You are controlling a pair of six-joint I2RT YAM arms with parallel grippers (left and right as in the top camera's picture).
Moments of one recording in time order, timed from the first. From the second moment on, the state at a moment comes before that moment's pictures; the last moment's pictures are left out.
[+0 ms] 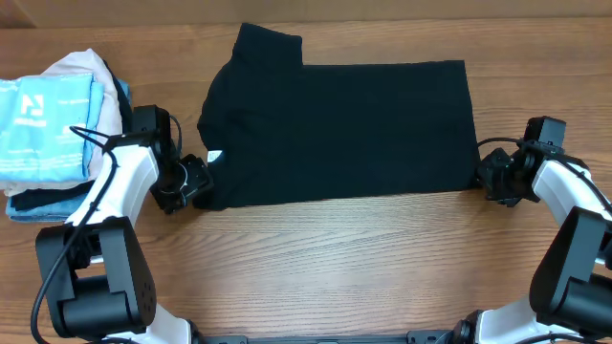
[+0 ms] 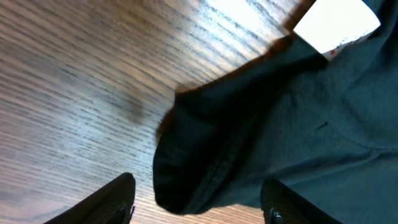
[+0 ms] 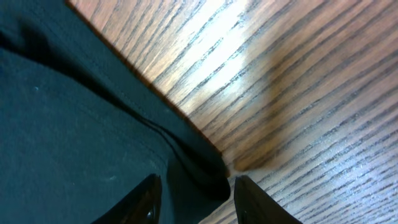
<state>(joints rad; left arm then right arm) 0.11 1.75 1.11 -0.86 0.16 -0.47 -0.34 1.73 0.98 -0.53 -0.17 0.51</state>
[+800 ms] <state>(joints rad) 0.10 1.75 1.09 -0.81 0.16 -0.47 -0.30 1.73 0.97 -0.56 -0.11 0.51</state>
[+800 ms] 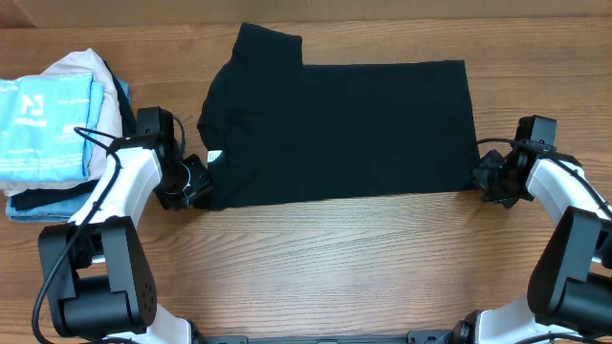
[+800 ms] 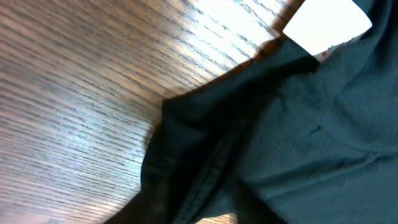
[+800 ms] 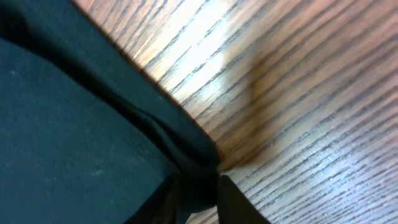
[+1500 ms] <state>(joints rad) 0.06 1.75 1.09 -0.81 0.17 -0.47 -0.30 1.73 0.97 -0.56 -0.09 0.51</state>
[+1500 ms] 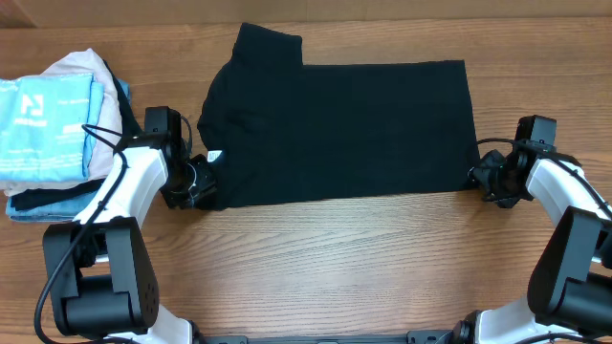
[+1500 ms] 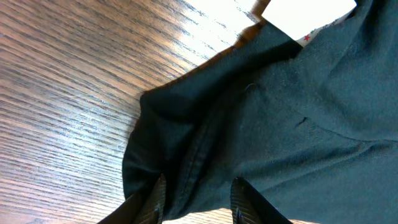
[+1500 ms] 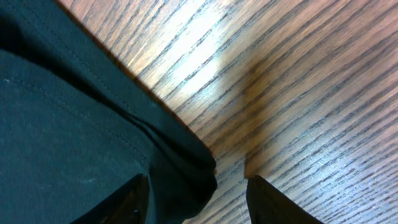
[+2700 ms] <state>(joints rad) -0.03 1.75 1.06 -1.03 0.07 -0.50 -0.34 1.72 0.95 -0.71 -0.05 0.54</state>
